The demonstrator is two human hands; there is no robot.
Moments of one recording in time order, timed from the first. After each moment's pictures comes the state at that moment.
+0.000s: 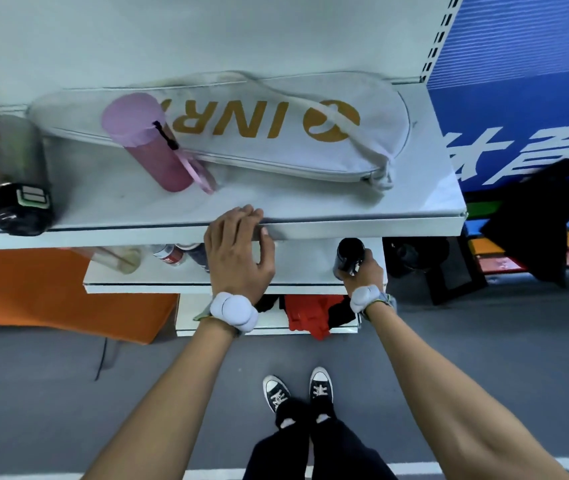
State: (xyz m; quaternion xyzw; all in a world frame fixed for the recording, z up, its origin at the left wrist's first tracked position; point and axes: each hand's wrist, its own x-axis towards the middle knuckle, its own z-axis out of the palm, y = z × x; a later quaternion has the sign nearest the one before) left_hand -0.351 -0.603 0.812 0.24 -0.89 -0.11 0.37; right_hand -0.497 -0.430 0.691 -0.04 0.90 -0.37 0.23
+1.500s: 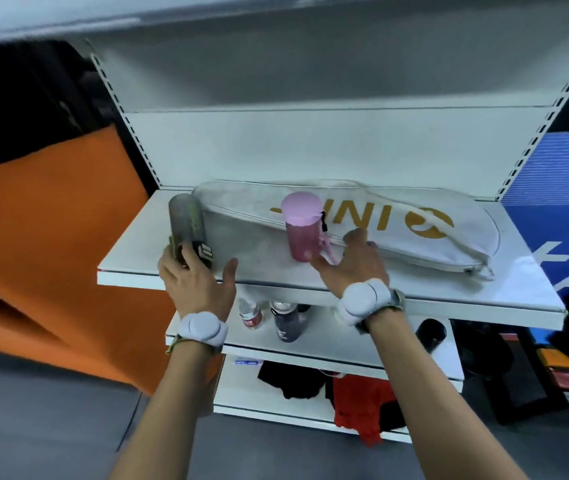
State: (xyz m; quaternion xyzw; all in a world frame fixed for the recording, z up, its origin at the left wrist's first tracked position) left_hand -0.208 -0.786 0.903 0.52 -0.78 -0.10 0.33; right_hand -0.378 -0.618 0.951 -0.23 0.89 -0.37 0.13
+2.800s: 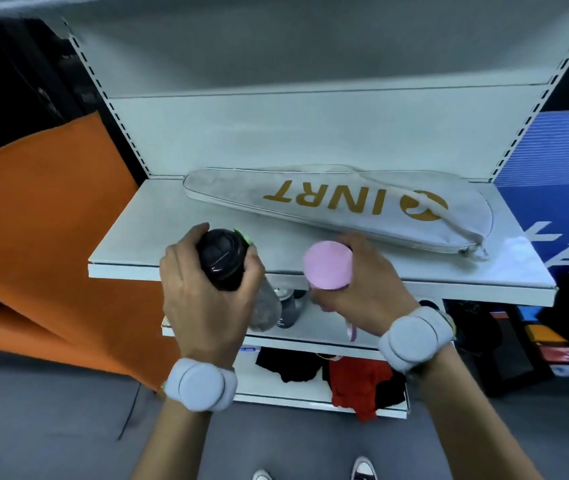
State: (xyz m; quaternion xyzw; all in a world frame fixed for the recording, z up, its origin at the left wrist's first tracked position) left_hand -0.188 -0.696 0.977 0.39 -0.75 -0.16 0.50; right_hand -0.343 -0.565 0.979 -0.34 0.84 -0.38 0.18
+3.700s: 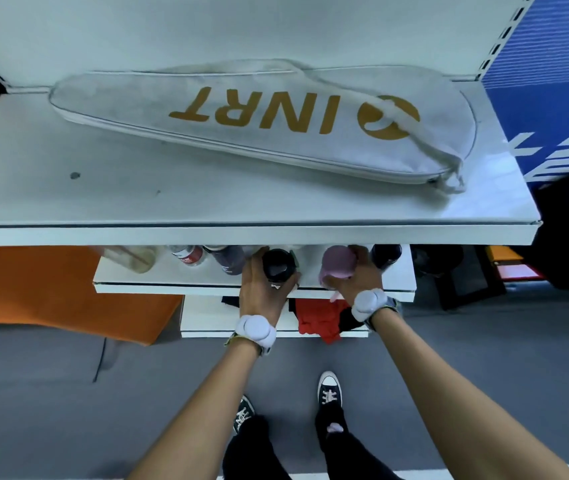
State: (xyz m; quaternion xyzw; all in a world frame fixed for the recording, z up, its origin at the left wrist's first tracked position) left_hand -0.306 -0.637 0.719 0.40 -0.81 -0.39 0.18; right_hand -0.446 -0.502 0.711 -0.13 0.88 -0.39 0.24
